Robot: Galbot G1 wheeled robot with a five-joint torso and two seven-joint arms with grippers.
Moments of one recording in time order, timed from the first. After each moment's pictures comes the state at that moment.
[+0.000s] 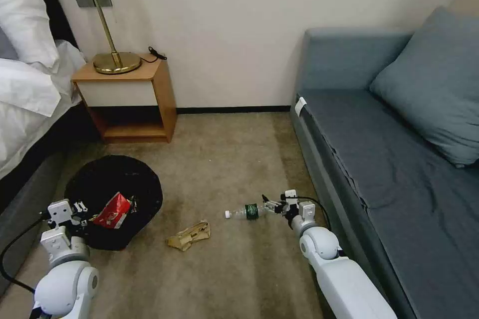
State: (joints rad) left arm 1.44 -1.28 -0.81 -1.88 -0.31 0.16 -0.34; right arm -1.00 1.32 0.21 1.36 0.35 -0.19 -0.04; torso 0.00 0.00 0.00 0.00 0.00
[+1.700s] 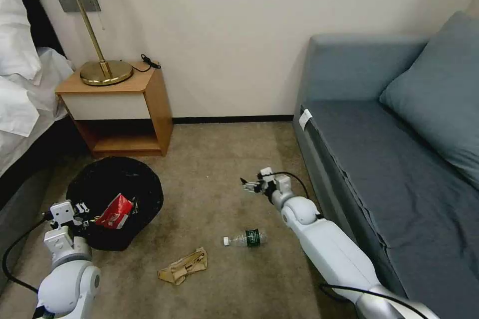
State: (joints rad) left arm 1.43 -1.29 -0.81 -1.88 -0.31 0.16 -0.34; right arm -0.63 1.32 -0.15 1.15 0.44 -0.19 -0.09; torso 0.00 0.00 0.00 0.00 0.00
